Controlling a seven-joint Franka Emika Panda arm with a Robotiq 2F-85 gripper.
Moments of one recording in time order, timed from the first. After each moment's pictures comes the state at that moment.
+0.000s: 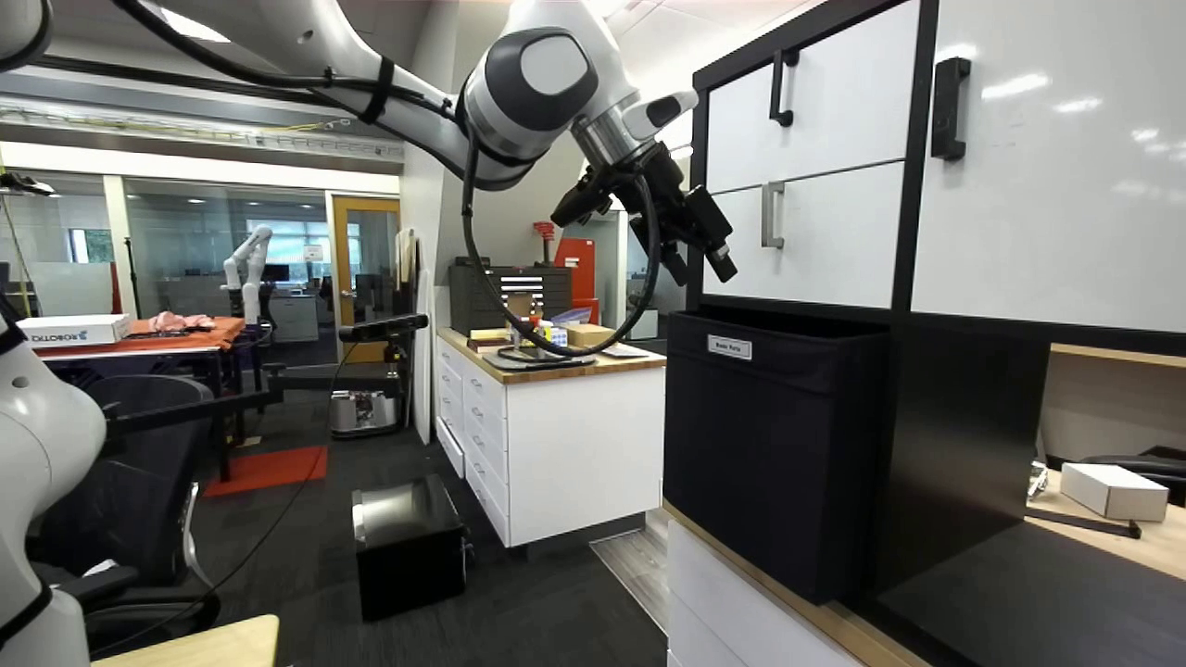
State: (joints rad) arm -0.05 -0.22 0.06 -2.07 -0.24 2.45 0.26
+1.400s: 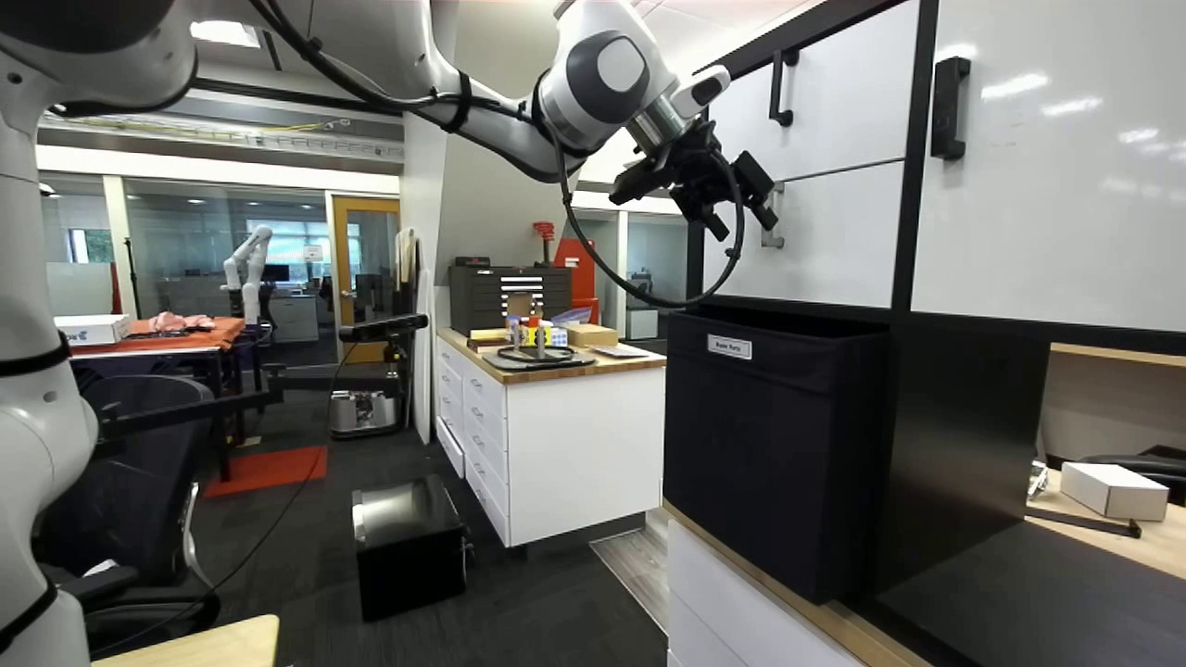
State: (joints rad) arm 0.00 0.06 0.07 -1.68 -0.31 2.51 0.26
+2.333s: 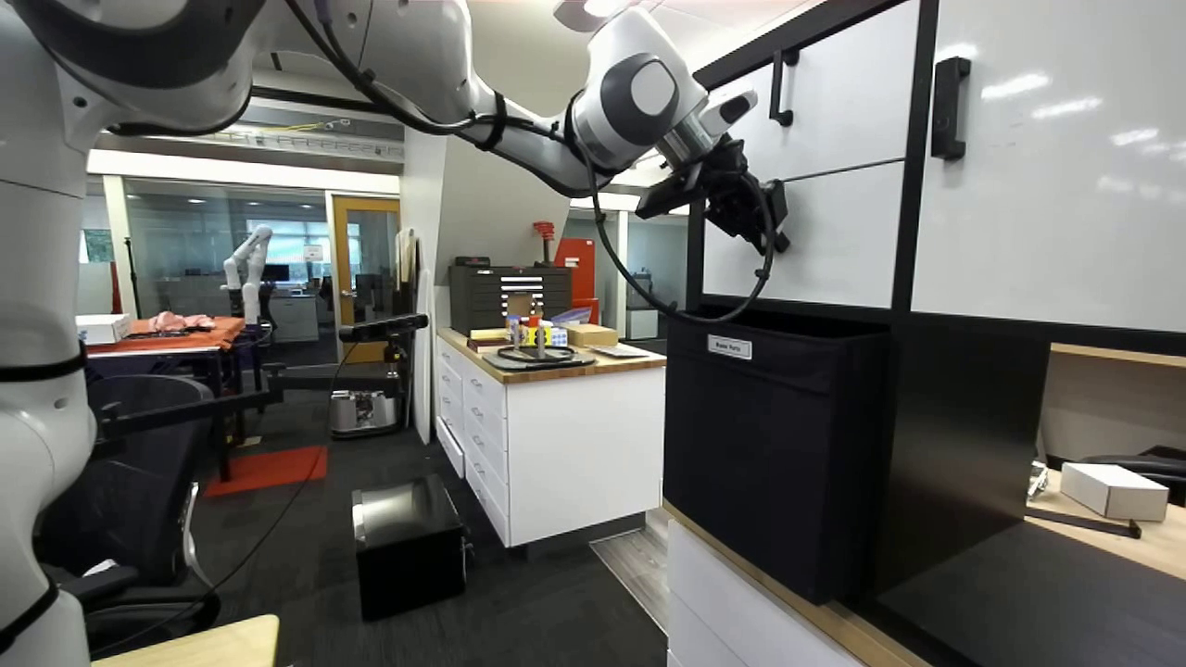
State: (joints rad) arm 0.01 0.17 0.04 -1.59 -0.30 2.55 0.26
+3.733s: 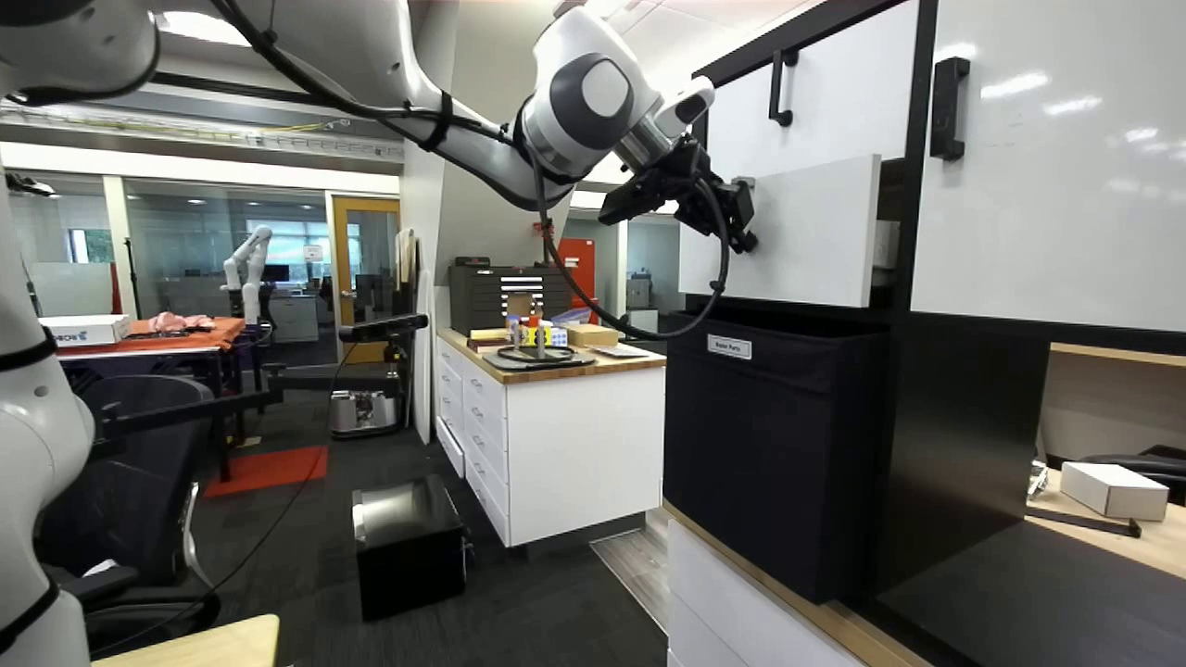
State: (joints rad) arm 0.02 -0.03 0.02 -1.87 -0.37 2.70 0.36
